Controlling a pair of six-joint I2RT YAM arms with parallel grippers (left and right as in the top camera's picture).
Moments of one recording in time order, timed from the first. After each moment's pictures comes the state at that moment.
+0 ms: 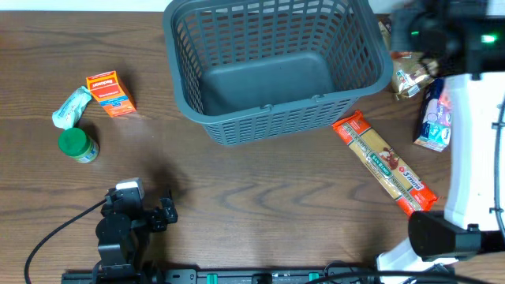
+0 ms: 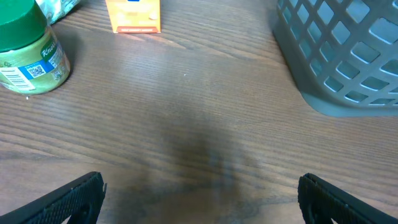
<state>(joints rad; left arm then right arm) 0.05 0.01 0.16 -0.68 0.05 -0.14 0.00 1.77 2.21 -1.24 0.14 0.06</state>
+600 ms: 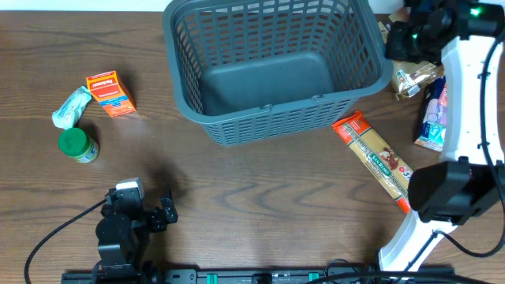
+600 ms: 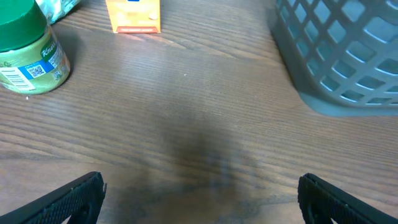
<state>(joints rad) 0.05 0.01 0.16 -0.68 0.05 -0.14 -0.09 2.01 2.18 -1.27 -0.18 0.03</state>
